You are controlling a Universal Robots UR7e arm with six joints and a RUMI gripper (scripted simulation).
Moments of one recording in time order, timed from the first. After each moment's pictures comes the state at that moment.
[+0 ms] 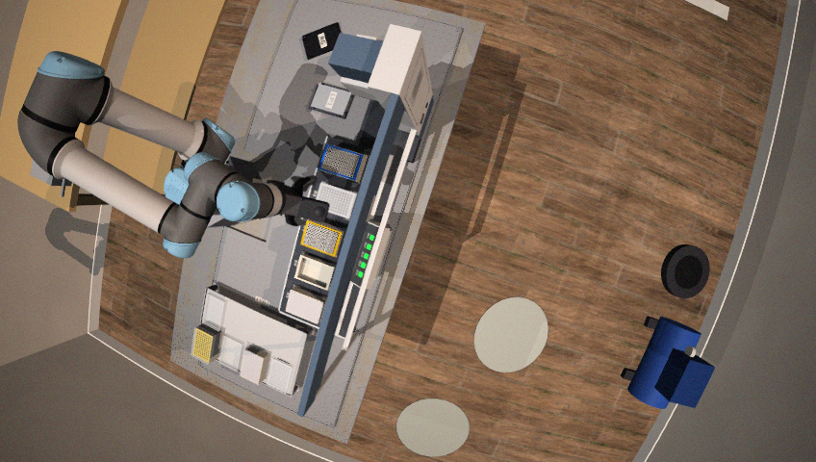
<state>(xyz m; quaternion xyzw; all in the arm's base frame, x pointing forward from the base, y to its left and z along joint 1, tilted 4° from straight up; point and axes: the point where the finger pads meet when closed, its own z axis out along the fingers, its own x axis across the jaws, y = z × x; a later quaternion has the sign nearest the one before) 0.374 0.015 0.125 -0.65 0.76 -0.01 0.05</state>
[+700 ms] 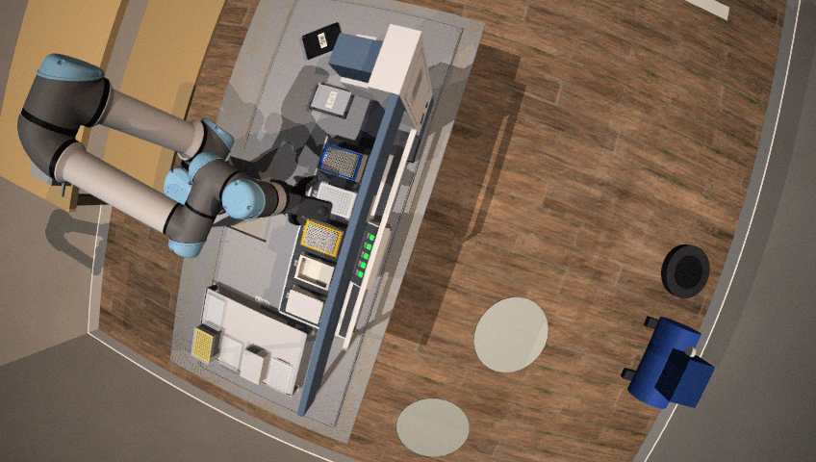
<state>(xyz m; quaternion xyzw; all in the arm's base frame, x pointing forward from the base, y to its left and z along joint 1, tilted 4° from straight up) 0.377 0.016 0.117 -0.64 0.76 -0.01 0.04</state>
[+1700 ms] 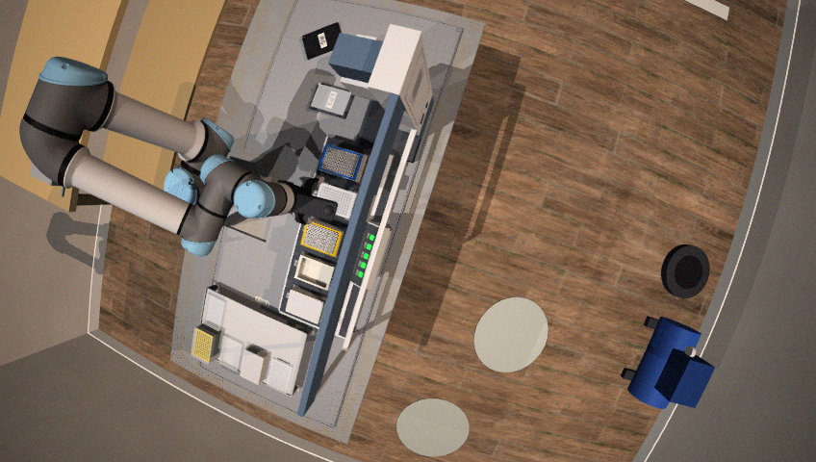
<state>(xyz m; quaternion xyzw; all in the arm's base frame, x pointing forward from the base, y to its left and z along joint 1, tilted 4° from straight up) 0.379 0.018 0.074 -0.64 0.76 0.00 0.04</state>
